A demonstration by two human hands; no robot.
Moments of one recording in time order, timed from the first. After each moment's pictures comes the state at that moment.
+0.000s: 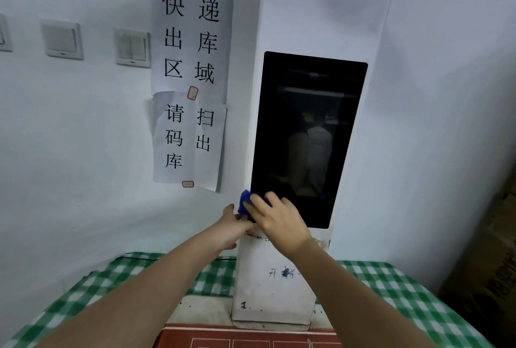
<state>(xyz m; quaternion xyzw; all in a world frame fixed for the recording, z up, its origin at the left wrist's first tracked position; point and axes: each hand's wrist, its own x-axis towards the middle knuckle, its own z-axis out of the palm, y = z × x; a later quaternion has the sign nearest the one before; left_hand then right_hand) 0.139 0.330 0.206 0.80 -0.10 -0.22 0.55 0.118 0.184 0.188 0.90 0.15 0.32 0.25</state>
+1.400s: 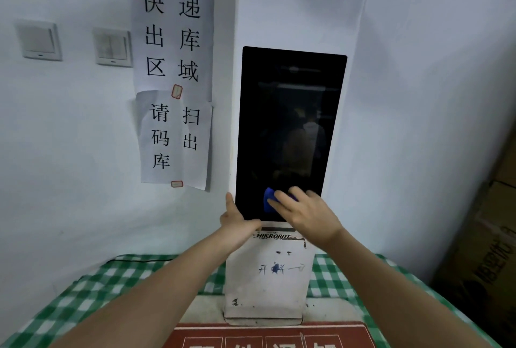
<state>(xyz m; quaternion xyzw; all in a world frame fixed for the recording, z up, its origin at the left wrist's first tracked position) 0.122 0.290 0.207 0.82 -0.08 -0.15 0.54 0.092 0.107 0.200 0.87 0.18 0.35 0.28</state>
